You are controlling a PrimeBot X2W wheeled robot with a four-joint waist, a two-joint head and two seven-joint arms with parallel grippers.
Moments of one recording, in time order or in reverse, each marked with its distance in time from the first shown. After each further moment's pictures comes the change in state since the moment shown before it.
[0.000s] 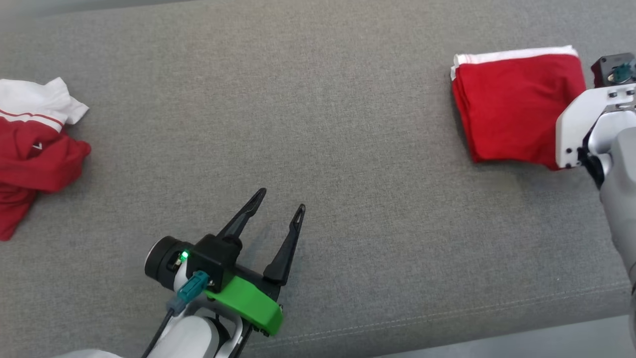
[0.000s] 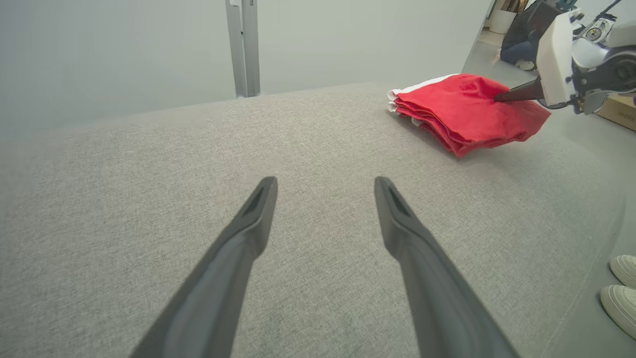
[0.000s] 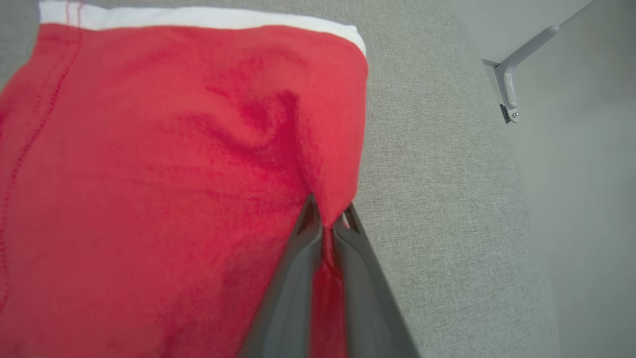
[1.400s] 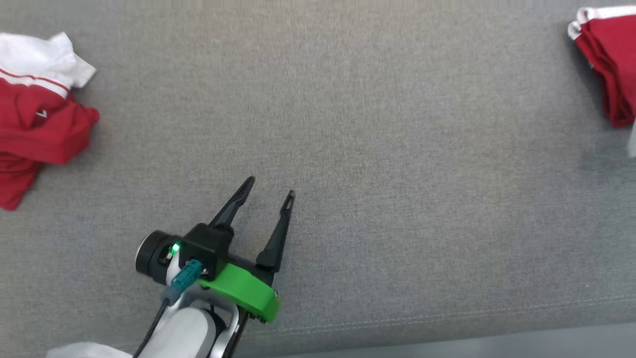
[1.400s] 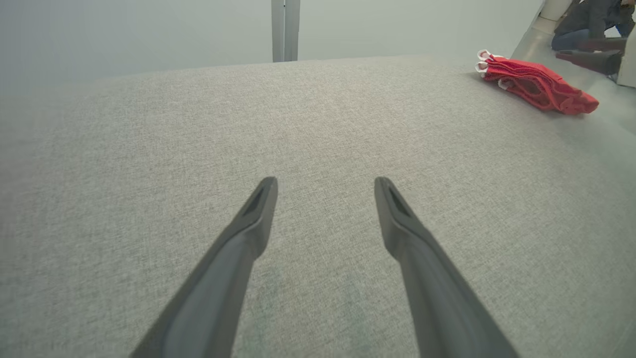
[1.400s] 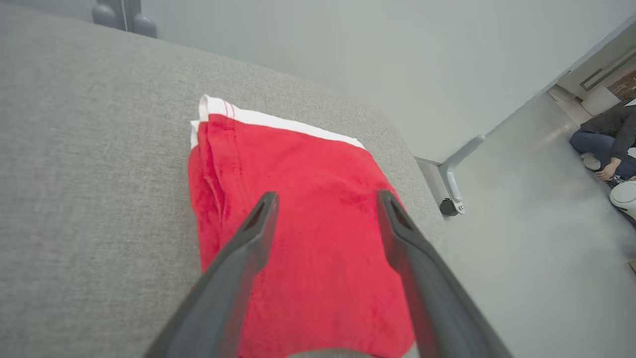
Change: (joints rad) left arm -0.041 0.006 -0.012 -0.014 0.007 0.056 0.016; right arm 0.081 -0.162 -0.059 -0.142 -0.026 0.000 -0.375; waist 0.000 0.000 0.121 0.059
